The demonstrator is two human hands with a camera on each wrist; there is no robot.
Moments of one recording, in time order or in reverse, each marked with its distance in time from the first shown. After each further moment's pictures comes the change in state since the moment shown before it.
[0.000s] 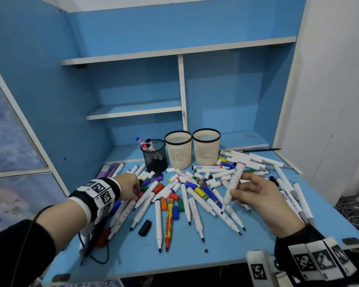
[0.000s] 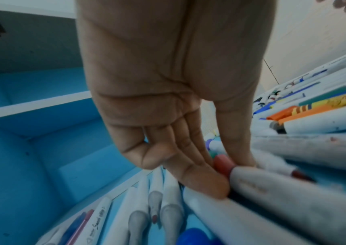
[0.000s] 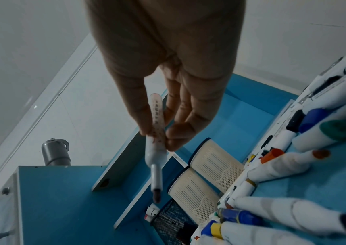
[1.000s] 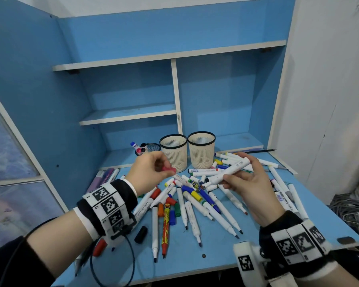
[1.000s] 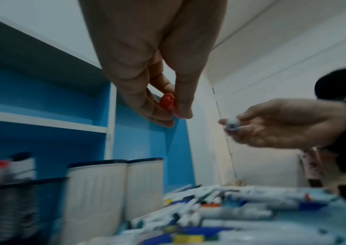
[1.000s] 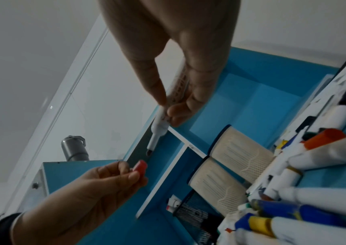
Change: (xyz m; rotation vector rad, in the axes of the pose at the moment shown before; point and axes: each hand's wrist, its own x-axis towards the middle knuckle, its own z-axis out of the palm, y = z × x) left_hand -0.042 0.090 -0.042 -0.796 0.603 0.260; right_hand 0.017 -0.013 0.018 0.247 0.107 -0.113
